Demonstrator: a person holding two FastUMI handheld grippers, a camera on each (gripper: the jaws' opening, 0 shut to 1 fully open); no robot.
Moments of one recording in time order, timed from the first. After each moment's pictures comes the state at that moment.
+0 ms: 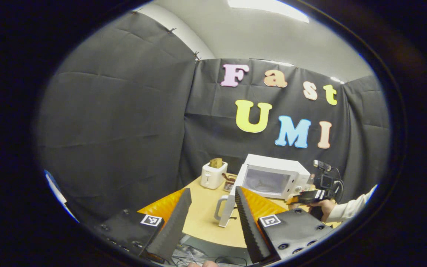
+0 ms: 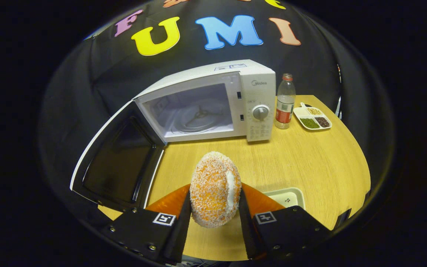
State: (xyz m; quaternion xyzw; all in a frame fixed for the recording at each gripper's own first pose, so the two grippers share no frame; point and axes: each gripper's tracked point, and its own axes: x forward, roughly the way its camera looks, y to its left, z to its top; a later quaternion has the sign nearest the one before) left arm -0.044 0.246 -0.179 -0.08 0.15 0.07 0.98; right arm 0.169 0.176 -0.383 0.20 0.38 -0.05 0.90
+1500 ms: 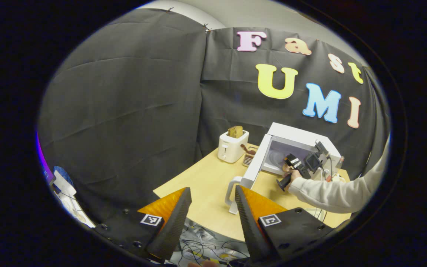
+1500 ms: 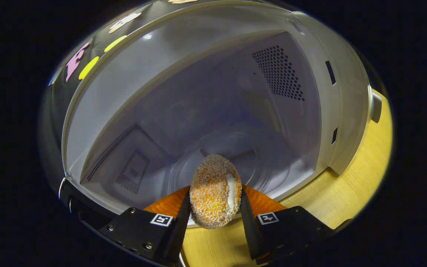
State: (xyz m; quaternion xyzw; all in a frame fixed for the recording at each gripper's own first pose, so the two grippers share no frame) left arm 0.014 0.228 -0.266 -0.06 0.30 0.15 0.94; right arm 0.457 0.184 -0.474 0.37 0.21 -0.17 0.89
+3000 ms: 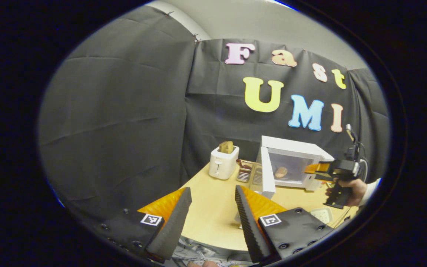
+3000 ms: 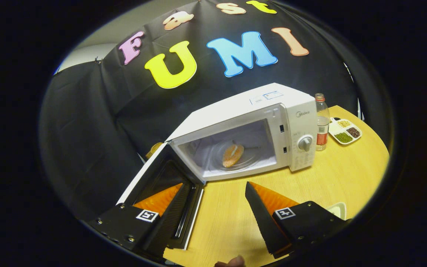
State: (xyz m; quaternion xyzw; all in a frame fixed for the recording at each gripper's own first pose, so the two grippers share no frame) left arm 0.077 0.303 -0.307 -0.06 0.21 0.03 0.98; right arm 0.209 0.225 -0.314 0.28 0.24 0.01 0.93
